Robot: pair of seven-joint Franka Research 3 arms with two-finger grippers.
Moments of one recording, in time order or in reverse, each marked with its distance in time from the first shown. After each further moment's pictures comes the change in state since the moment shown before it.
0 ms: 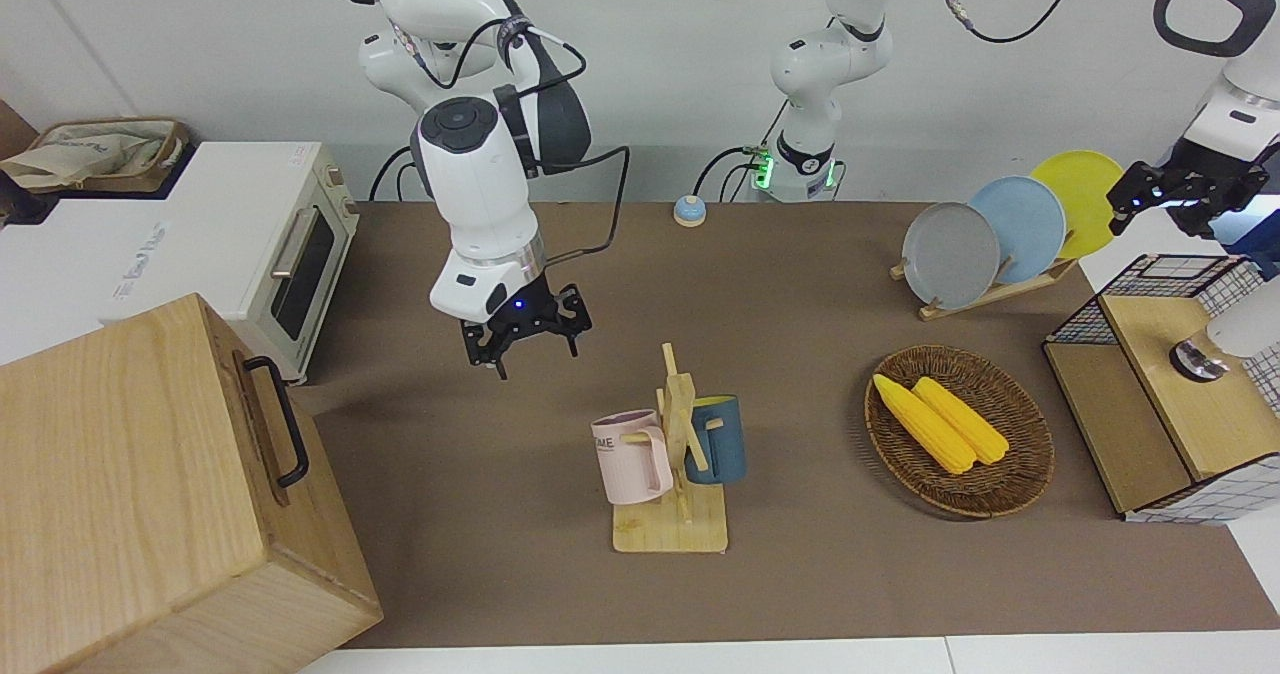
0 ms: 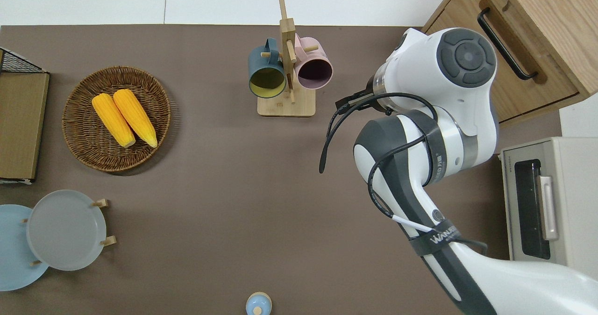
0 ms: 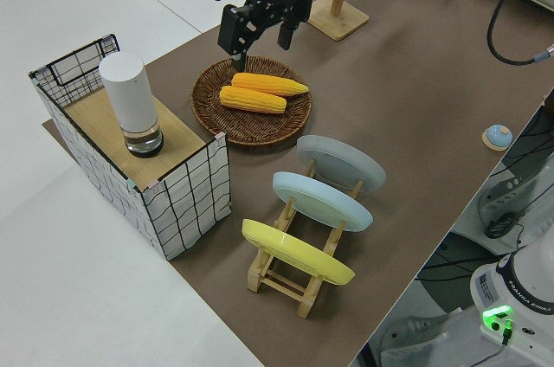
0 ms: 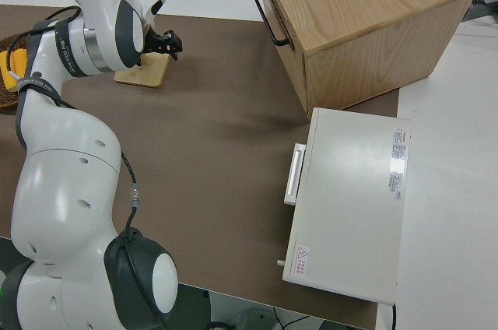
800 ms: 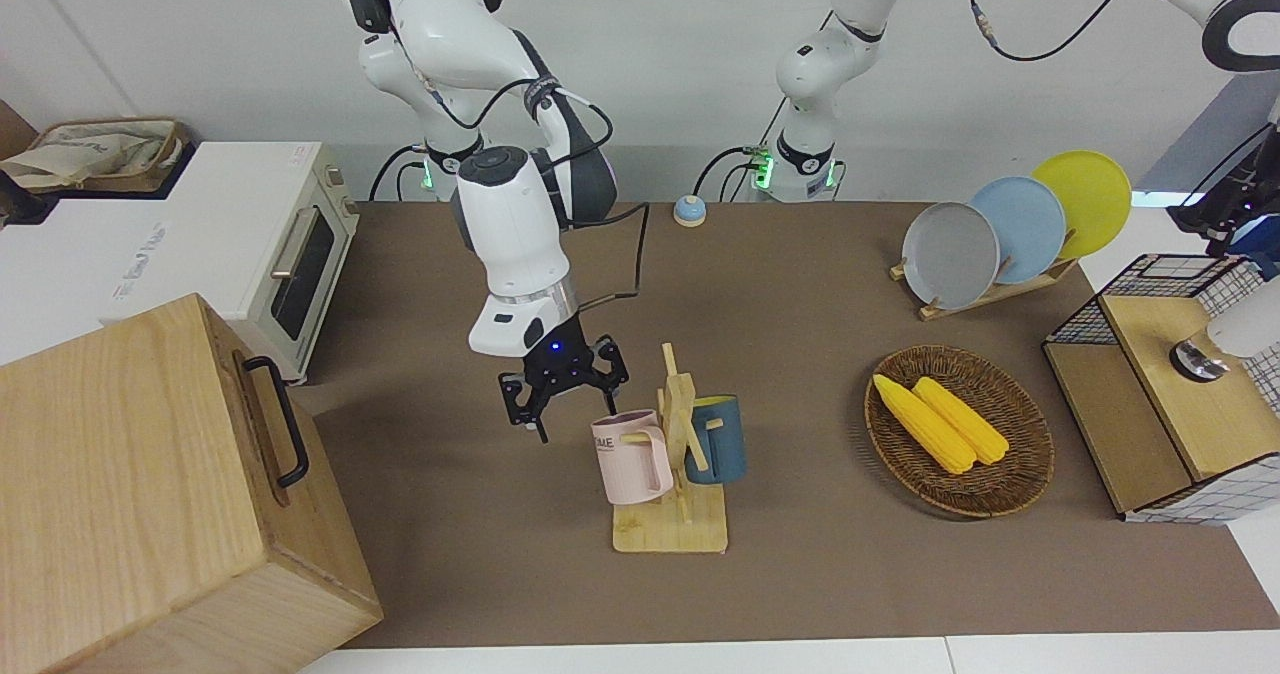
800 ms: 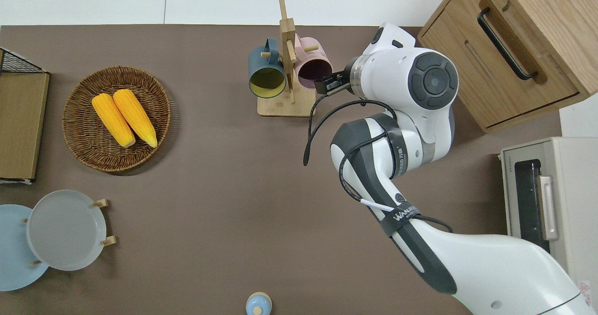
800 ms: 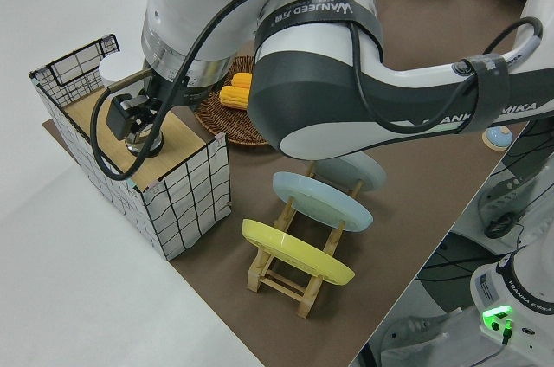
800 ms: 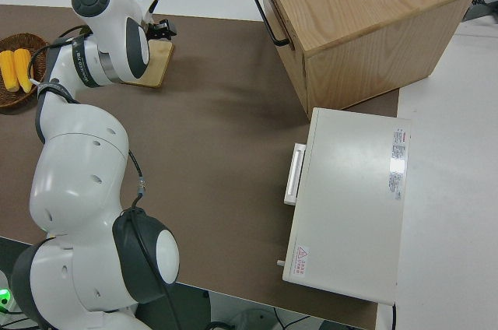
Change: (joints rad) left arm 0.207 0.082 -0.003 -0.038 -0.328 0.361 0.268; right arm 0.001 0.109 0.037 0.002 0.000 0.365 -0.035
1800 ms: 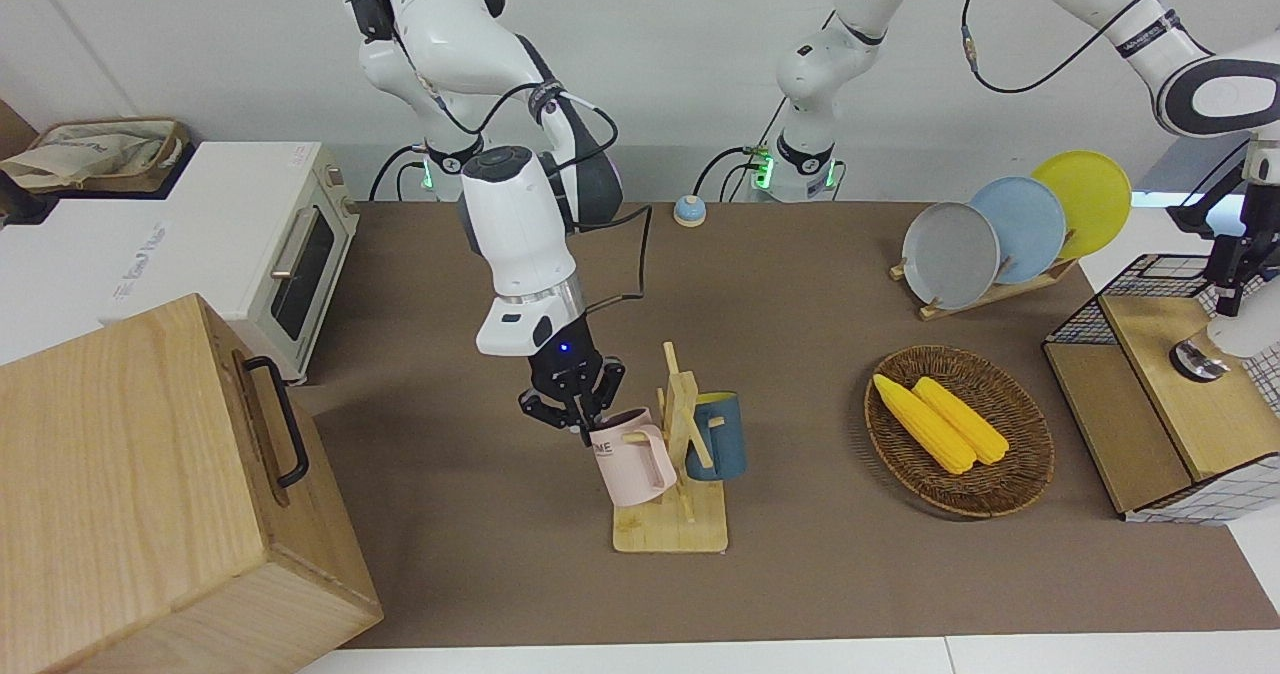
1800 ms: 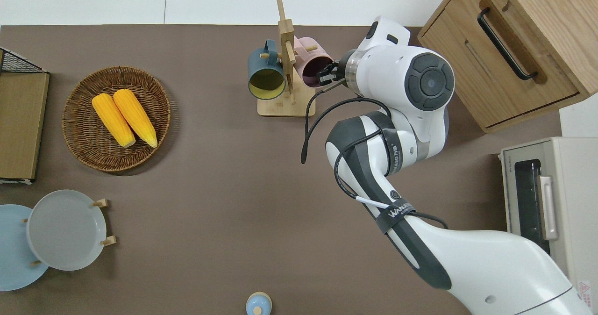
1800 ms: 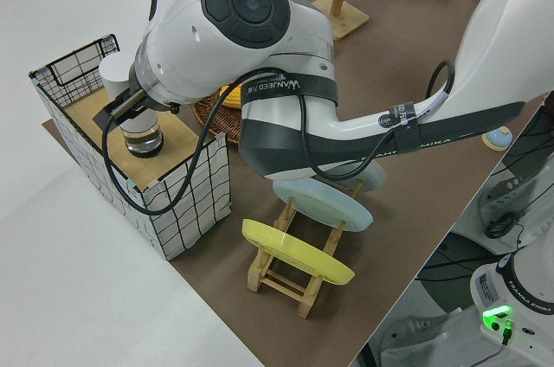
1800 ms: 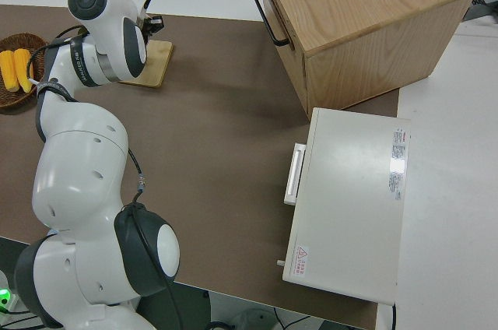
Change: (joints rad) left arm -0.002 0.068 -0.067 -0.088 -0.215 0.332 0.006; right arm -0.002 0.026 0.010 0.039 -0.002 0.054 -0.037
